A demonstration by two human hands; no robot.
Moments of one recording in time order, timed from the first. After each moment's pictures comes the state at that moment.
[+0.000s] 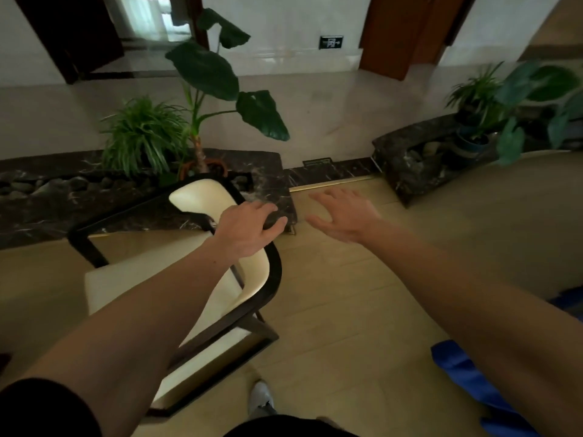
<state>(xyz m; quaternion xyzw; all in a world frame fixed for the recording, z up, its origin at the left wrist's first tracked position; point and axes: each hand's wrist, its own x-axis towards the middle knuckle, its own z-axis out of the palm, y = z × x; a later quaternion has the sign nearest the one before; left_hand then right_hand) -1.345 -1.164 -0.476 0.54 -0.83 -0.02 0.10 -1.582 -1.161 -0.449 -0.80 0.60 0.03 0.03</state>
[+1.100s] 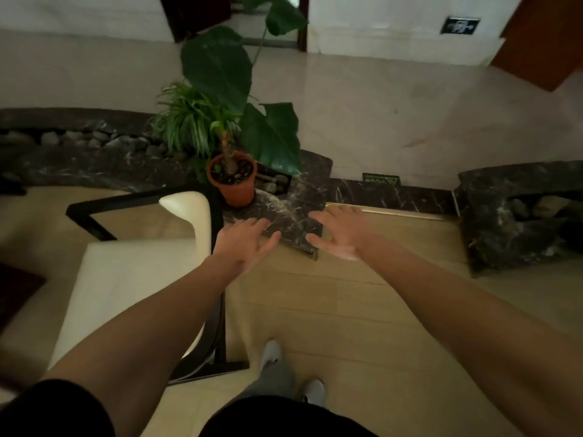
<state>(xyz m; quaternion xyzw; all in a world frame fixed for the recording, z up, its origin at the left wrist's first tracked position) -1.521 -1.414 -0.541 0.68 -0.73 -0.08 0.03 -1.763 -1.486 -0.521 -0.88 0.45 0.08 0.10</state>
